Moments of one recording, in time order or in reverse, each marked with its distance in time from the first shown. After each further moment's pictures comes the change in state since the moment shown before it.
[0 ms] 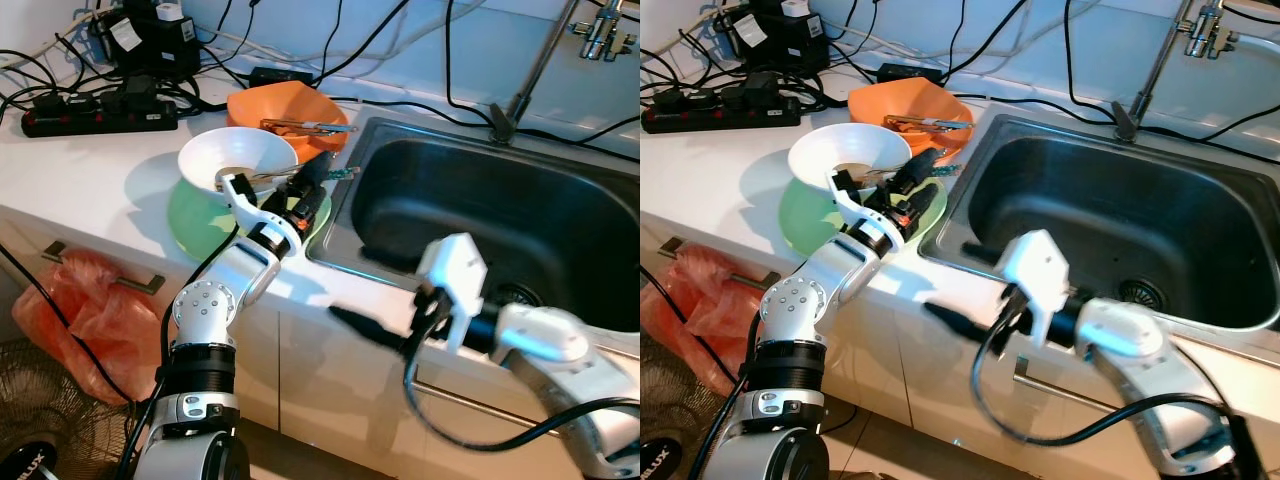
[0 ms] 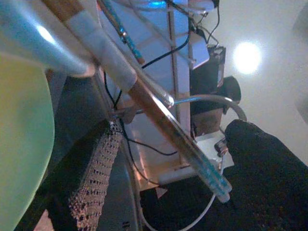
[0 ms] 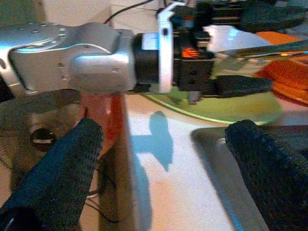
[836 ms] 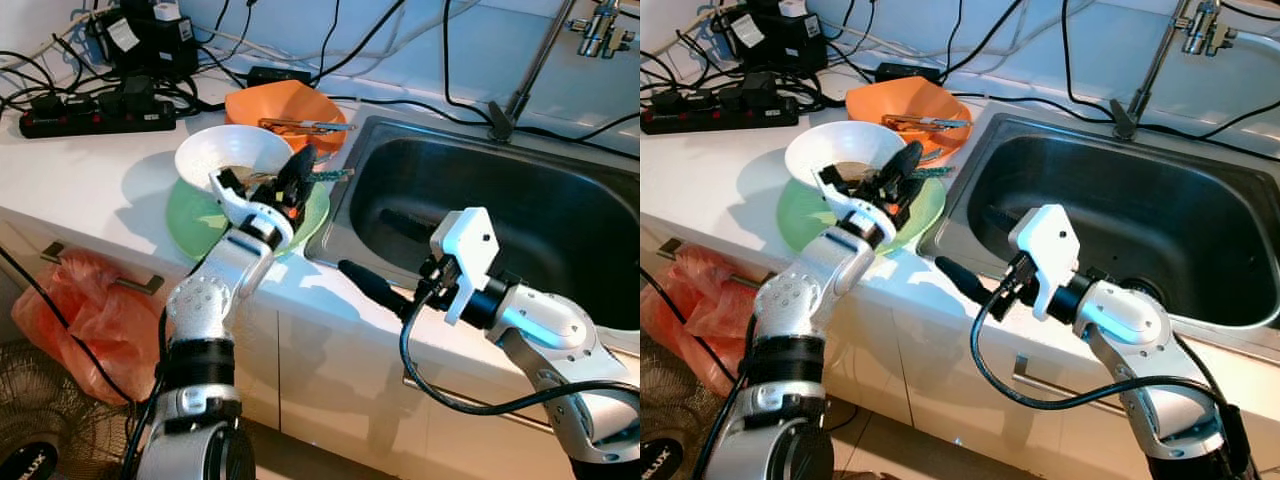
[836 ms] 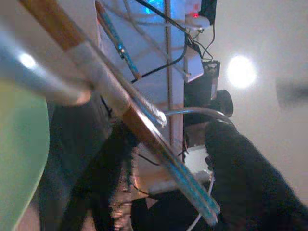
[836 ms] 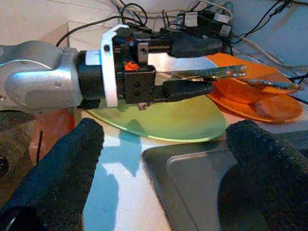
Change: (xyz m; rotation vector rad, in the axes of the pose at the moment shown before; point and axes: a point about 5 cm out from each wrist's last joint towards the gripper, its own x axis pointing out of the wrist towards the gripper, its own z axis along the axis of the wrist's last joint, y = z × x) left arm -0.001 -0.004 0.008 -0.058 -0.033 -0.008; right arm 0.006 -0.015 0.009 -0.047 -0.066 -0.159
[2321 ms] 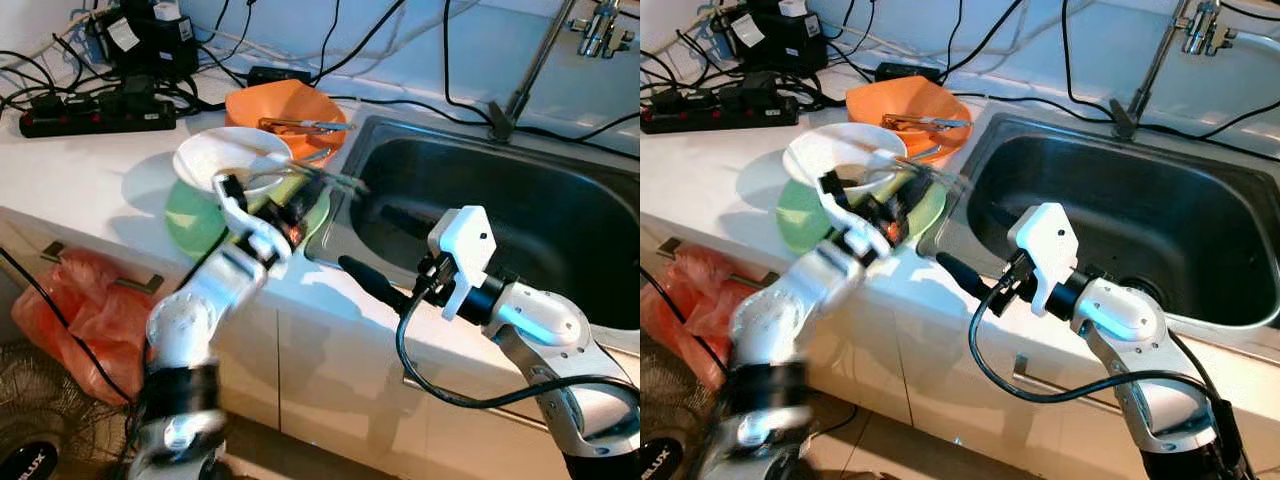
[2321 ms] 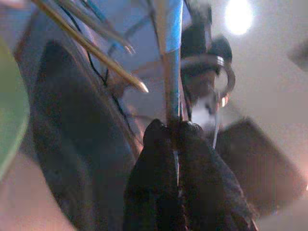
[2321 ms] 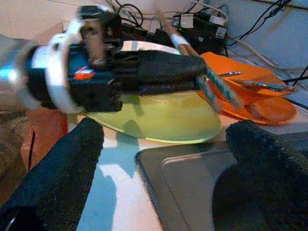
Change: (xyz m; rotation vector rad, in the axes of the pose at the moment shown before) left arm -0.024 -0.011 -0.017 0.208 0.194 -0.080; right arm 0.004 -0.003 -0.004 -0.013 -0.006 -0.017
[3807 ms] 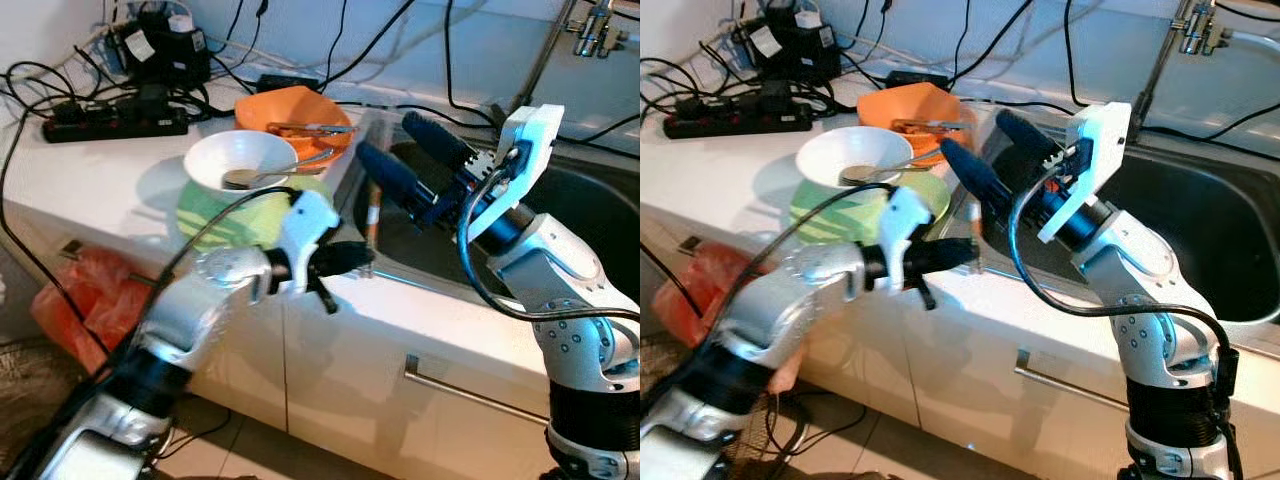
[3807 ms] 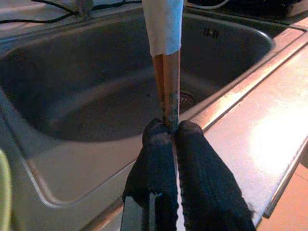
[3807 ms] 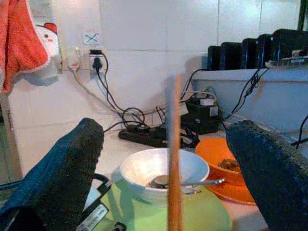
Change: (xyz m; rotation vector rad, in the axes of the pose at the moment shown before) left arm 0.007 0.003 -0.023 1.152 0.596 -0.120; right arm 0.015 -0.036 0.057 0.256 -0.322 -0.055
